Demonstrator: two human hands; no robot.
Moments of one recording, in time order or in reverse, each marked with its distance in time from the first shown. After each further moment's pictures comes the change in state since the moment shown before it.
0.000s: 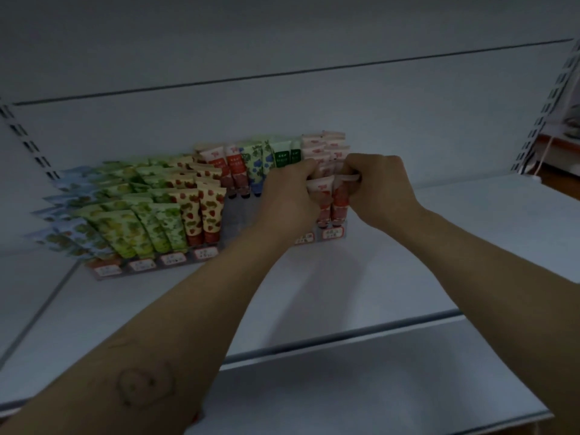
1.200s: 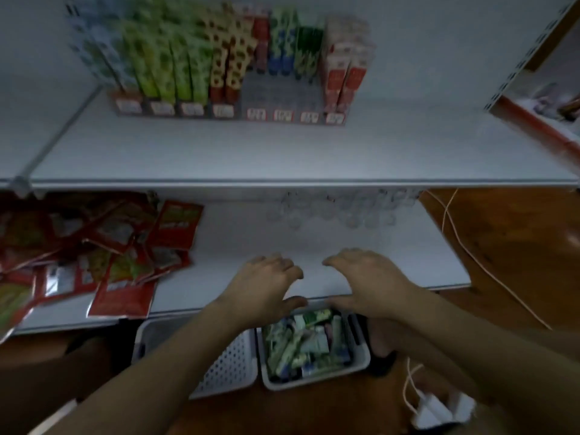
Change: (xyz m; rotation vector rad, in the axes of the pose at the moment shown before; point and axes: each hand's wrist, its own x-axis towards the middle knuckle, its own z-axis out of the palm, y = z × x) left_hand -0.316 0.001 0.002 0.372 -0.678 0.097; right_hand -0.277 -0.057 -0.021 -0.410 -1.050 -0.086
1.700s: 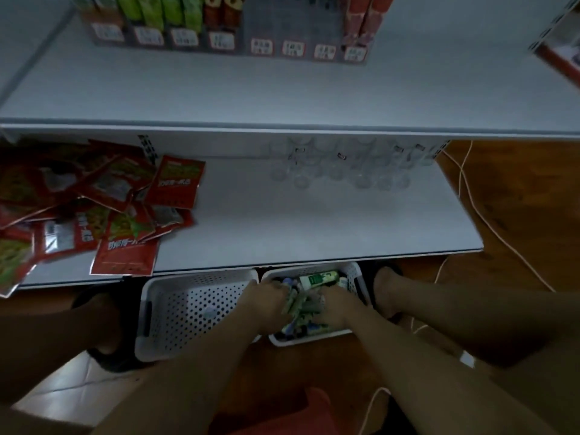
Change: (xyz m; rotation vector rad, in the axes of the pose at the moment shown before) left_hand -0.027 0.006 0.132 -0.016 -0.520 -0.188; right_hand 0.029 -0.034 0.166 0.479 -0.506 0.239
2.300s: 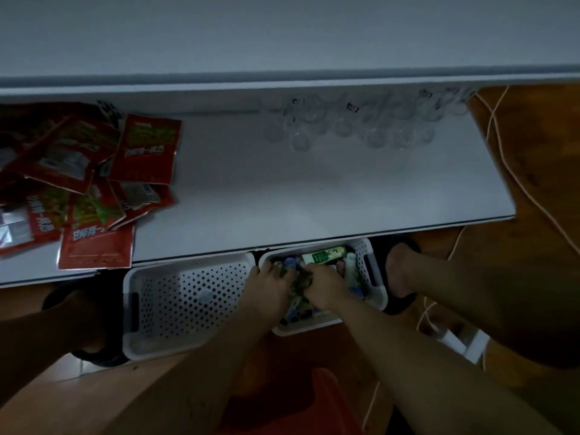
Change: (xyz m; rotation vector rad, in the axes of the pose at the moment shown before) left_hand 0.049 -0.002 0.058 -0.021 0.129 -0.050; right_hand 0.082 0.005 0.039 0.350 0.124 0.077
